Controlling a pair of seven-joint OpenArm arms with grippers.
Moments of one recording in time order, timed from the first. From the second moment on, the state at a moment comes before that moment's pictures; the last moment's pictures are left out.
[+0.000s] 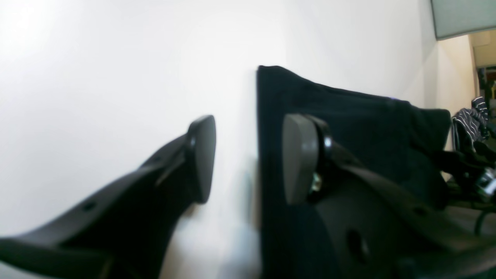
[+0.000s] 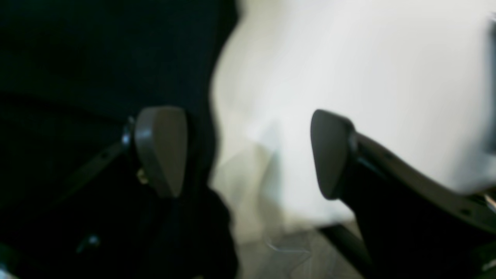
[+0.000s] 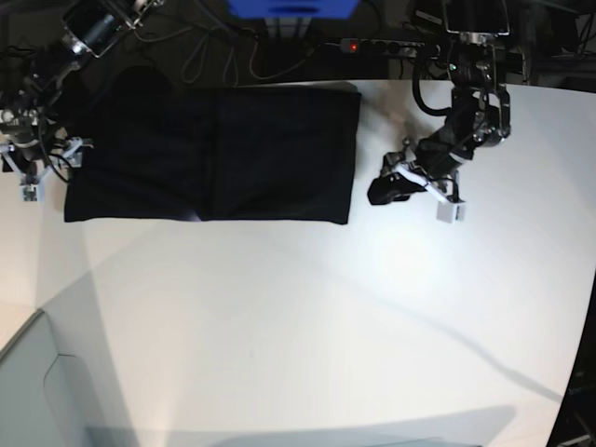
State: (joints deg) left arm 12.8 -14.8 -8.8 94.3 -52.6 -14.1 48.2; right arm -5.0 4.1 50.3 96.9 -6.1 46.7 -51.1
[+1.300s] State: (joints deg) left arm 13.9 -14.4 -8.8 91.9 -52.7 -14.1 47.6; right arm -1.9 5.7 43.6 83.6 -1.9 46.5 -50.4
